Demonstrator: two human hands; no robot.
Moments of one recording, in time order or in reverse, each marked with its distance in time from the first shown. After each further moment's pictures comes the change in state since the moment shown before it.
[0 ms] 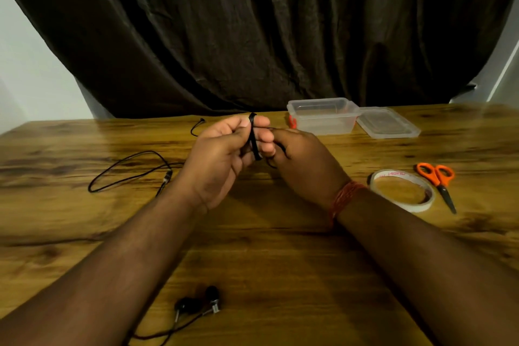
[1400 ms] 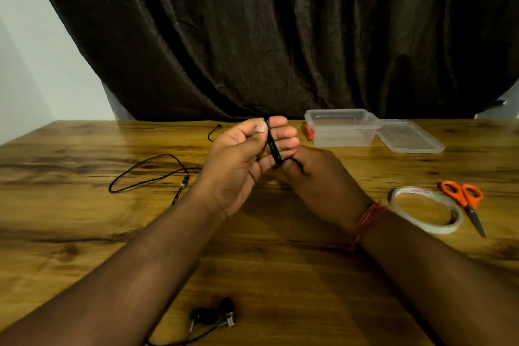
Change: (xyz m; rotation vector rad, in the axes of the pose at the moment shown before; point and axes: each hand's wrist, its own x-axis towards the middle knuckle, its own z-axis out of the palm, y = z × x) left_hand 0.001 0.004 0.002 -0.185 0.010 0.053; right_hand -0.005 -0.007 0.000 0.136 -0.053 0.009
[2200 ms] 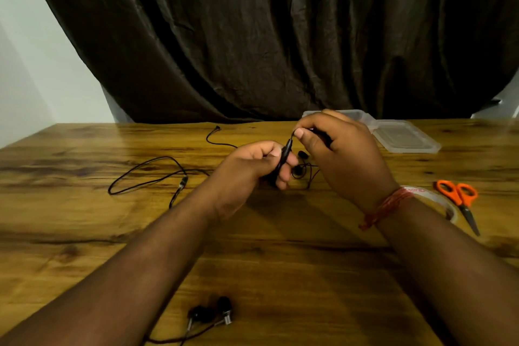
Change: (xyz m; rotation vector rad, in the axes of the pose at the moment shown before) left_hand -0.004 -0.007 -0.009 0.493 -0.203 -0.162; right_hand 0.010 0.005 -0.036 -0.089 0.258 -0.076
